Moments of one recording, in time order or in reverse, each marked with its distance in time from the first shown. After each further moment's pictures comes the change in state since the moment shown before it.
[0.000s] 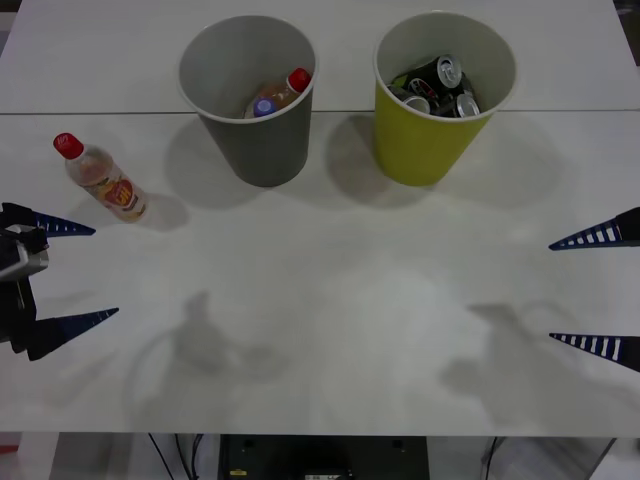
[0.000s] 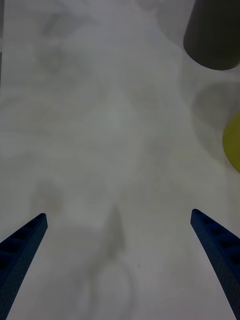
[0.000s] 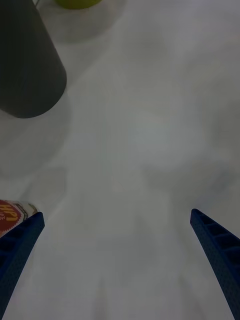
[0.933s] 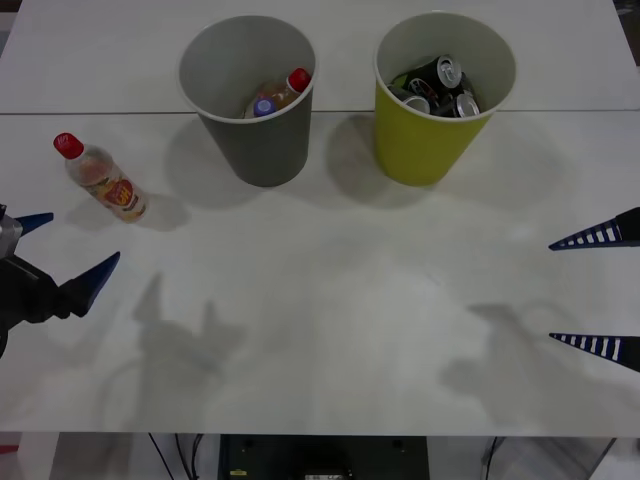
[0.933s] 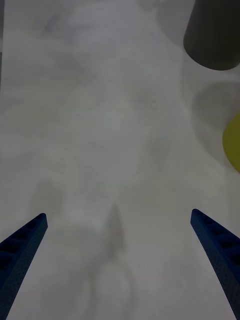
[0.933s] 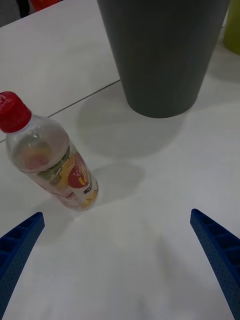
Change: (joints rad) right arm 0.000 0.000 0.000 0.000 0.000 0.000 0.000; left arm 0.103 0.000 -0.266 0.051 -0.516 0.767 0.799
